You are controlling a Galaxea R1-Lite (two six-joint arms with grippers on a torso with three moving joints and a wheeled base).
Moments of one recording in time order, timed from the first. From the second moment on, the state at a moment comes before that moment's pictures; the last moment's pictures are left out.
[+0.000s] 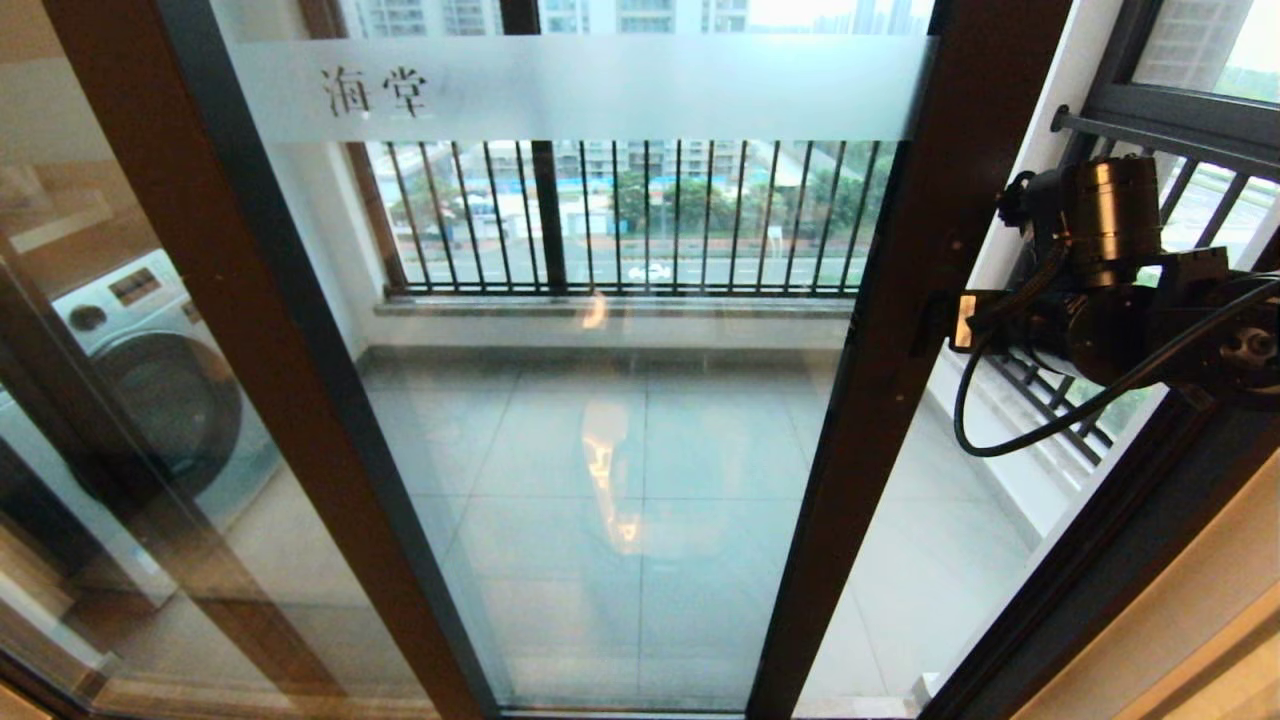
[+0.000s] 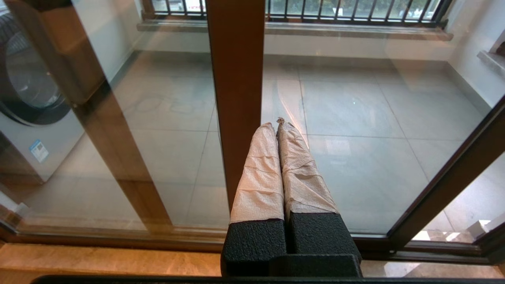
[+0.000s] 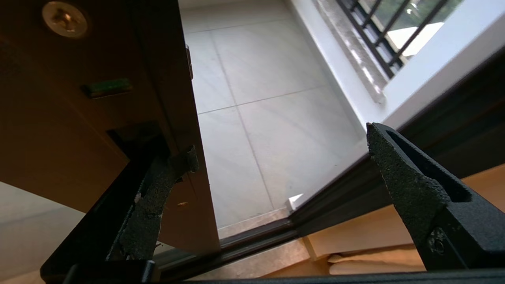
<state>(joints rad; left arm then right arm) -0.01 0.00 0.00 0.00 0.00 0.00 0.21 1.74 -1.27 -0.09 -0.60 0.14</state>
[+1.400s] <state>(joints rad) -0.01 0.00 0.00 0.00 0.00 0.00 0.10 1.63 -1.17 -0.09 -0.60 0.09</state>
